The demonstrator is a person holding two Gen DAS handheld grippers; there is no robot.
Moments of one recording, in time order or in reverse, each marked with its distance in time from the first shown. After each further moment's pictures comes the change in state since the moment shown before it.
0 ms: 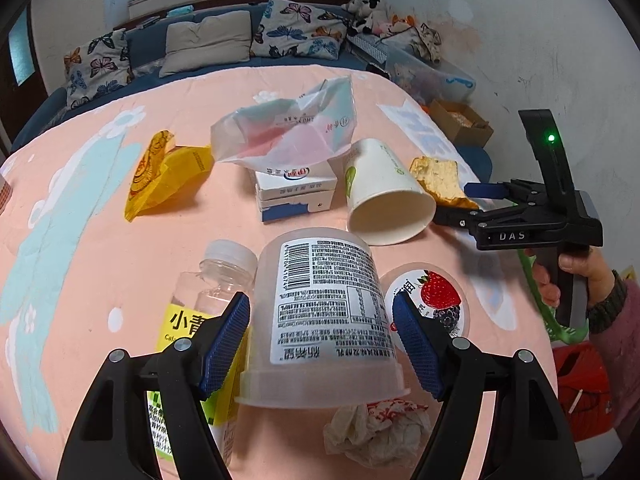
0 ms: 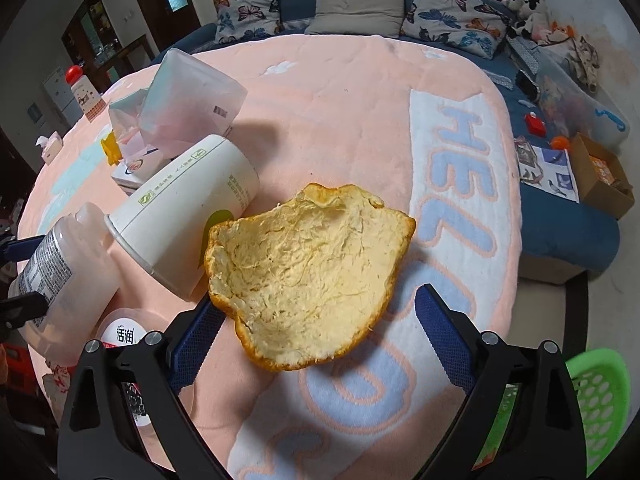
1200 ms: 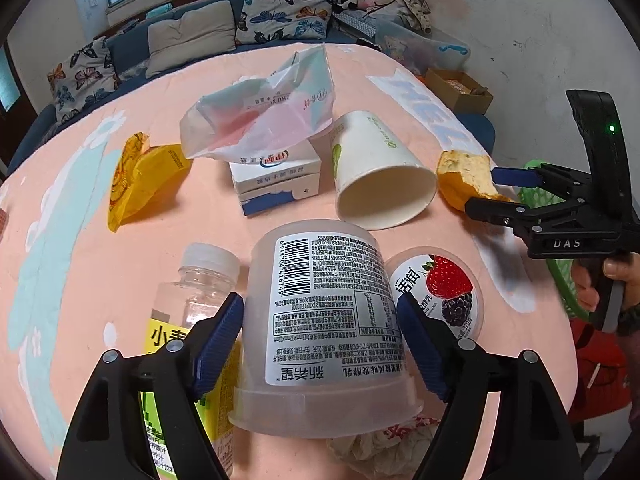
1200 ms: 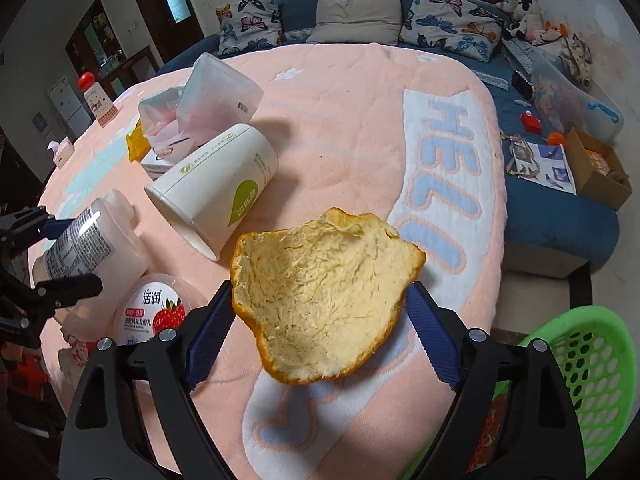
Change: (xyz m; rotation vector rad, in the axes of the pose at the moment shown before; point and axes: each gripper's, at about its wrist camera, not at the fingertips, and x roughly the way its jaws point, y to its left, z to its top) left arm 0.021 -0.015 0.006 0.089 0.077 0.031; right arm -0.029 0.004 -0.025 0.020 -0.039 0.016
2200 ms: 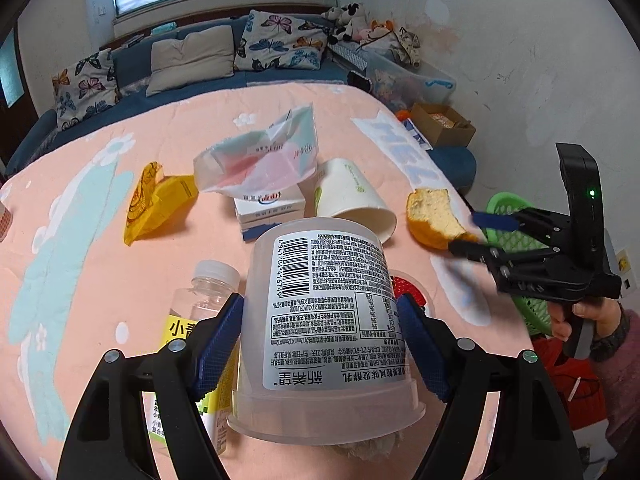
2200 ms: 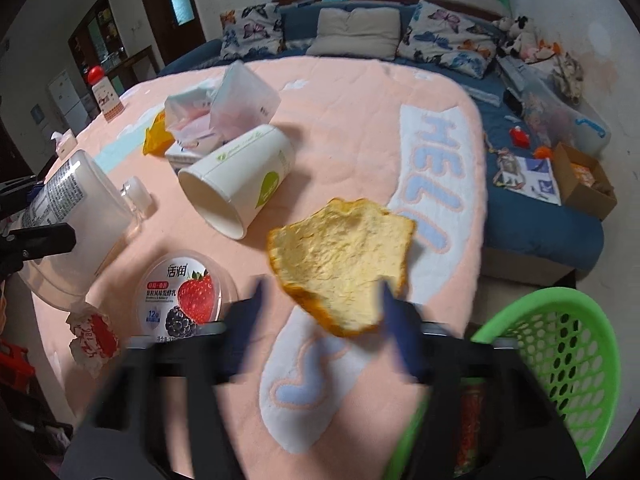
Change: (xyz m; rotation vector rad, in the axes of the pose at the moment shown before) left arm -0.055 -0.005 -0.004 -0.029 -0.119 -0.045; right arm -0.036 0.016 -0.022 -0.039 -0.053 -0.054
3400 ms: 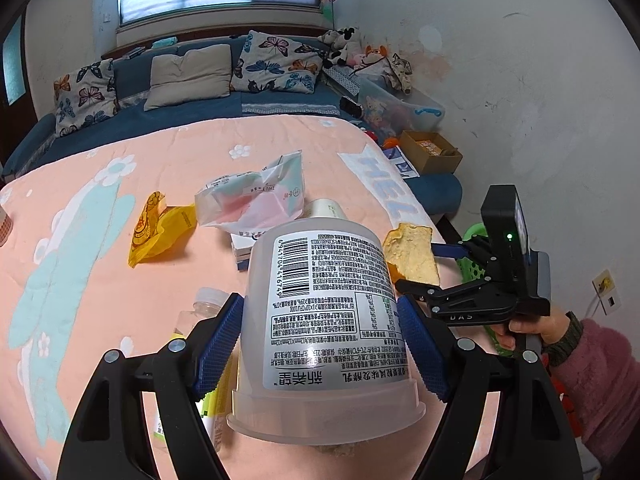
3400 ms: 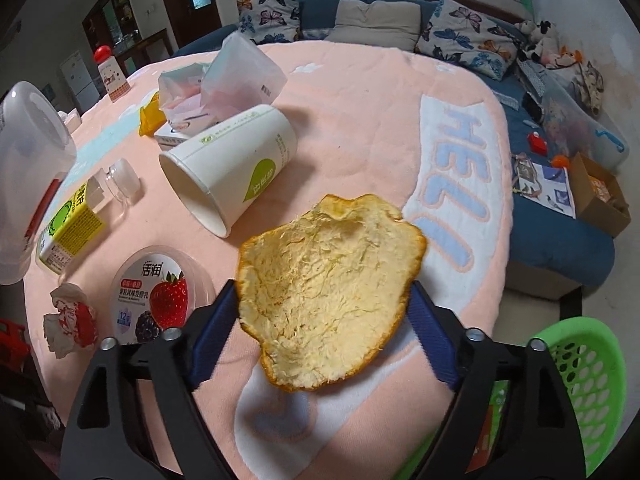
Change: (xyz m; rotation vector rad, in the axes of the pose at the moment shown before) left arm -0.032 -0.003 0.013 -0.028 -0.076 -0.041; right arm 0.040 -0.003 0.006 -0.065 0.046 0.043
